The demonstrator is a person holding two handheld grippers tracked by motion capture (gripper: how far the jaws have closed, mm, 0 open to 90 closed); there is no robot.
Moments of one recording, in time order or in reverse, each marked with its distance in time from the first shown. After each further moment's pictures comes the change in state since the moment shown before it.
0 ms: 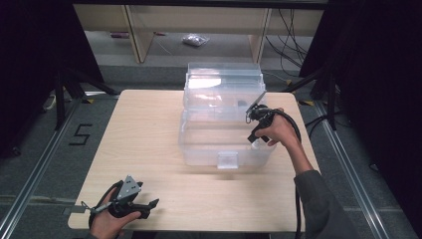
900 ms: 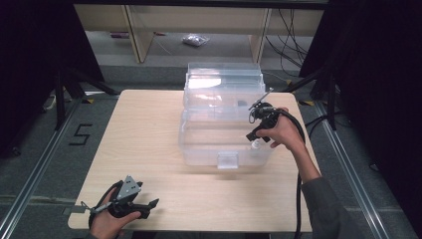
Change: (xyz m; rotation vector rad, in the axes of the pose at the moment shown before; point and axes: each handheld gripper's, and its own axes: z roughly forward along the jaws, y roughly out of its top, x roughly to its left) left arm 0.001 0.001 -0.001 0.012 0.000 0.010; right arm 0.012 -0.010 -0.026 -0.116 -0.001 0.008
